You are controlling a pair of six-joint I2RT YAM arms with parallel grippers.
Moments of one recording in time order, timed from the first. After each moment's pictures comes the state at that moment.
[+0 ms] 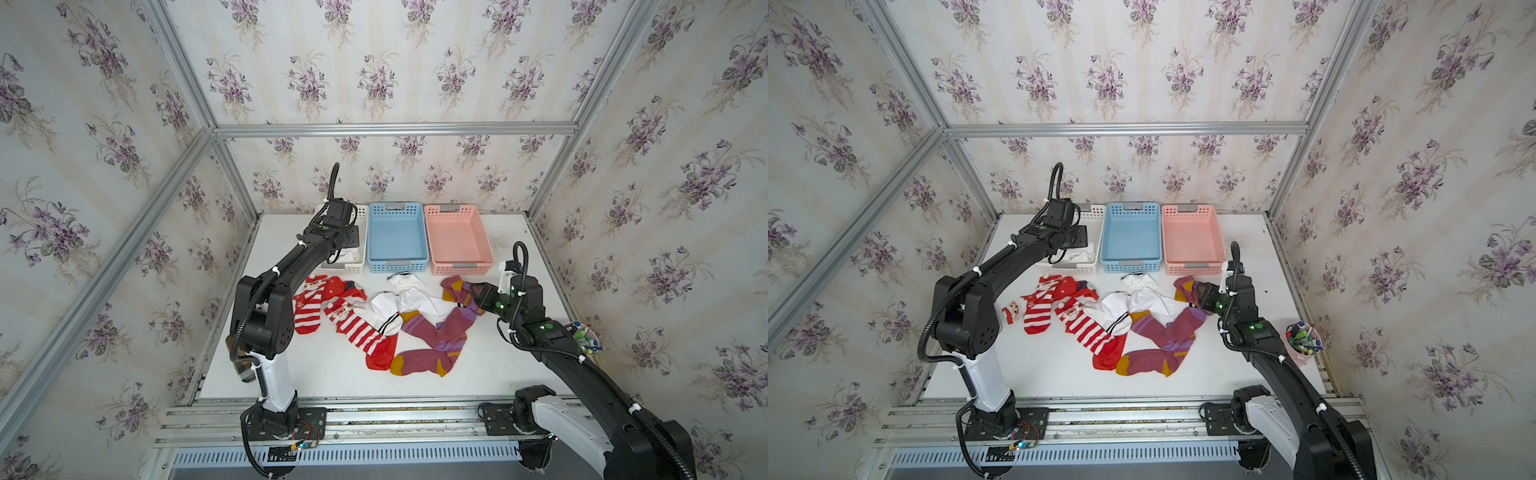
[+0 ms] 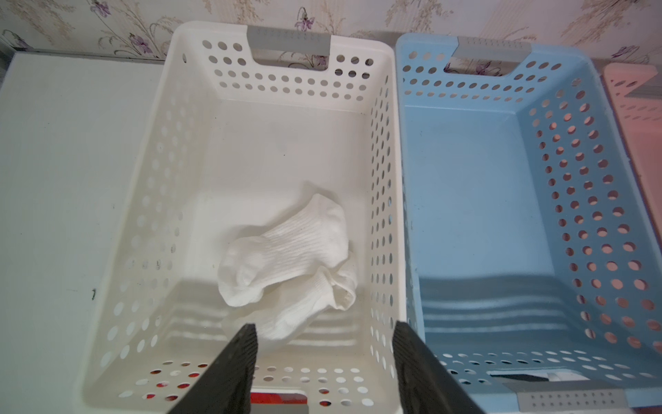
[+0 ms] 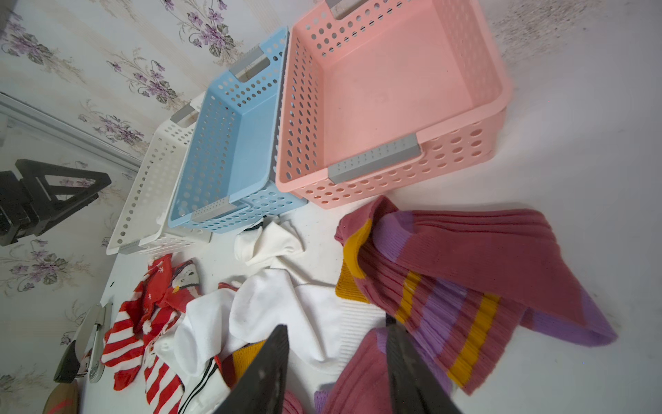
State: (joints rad) left arm -0.30 1.87 1.57 -0.53 -0.18 -0.29; right arm 0.24 0.96 0.53 -0.13 -0.15 0.56
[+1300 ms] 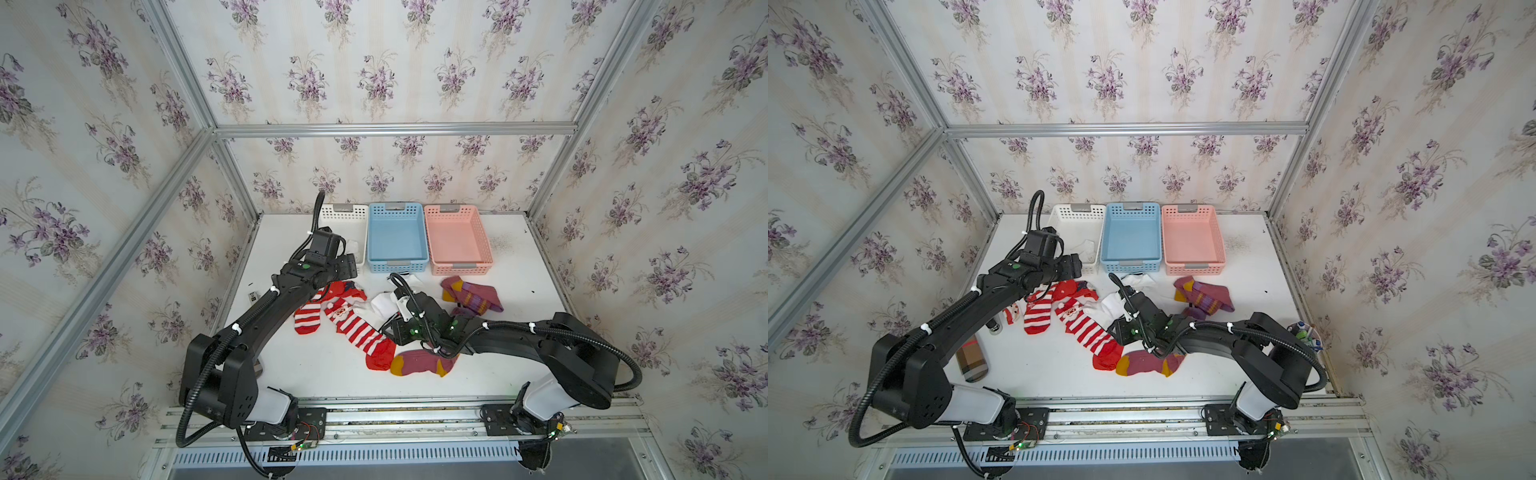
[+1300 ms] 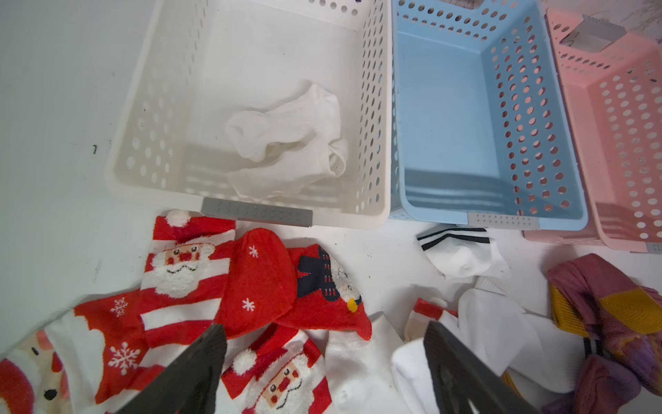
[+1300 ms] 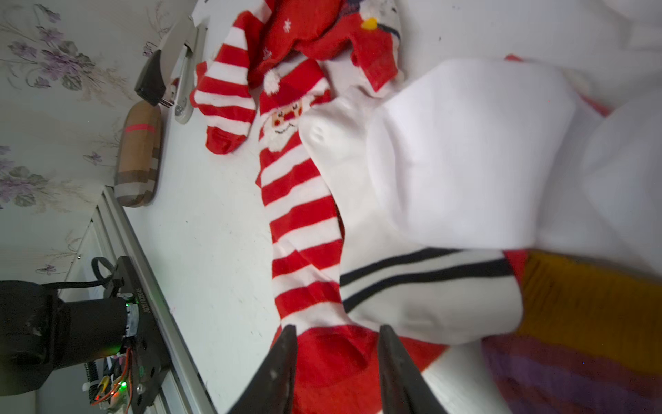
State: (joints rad) left arm -0.34 1.43 1.11 -0.53 -0.12 -0.42; right arm 0.96 1.57 0.73 0.10 -0.17 0.61
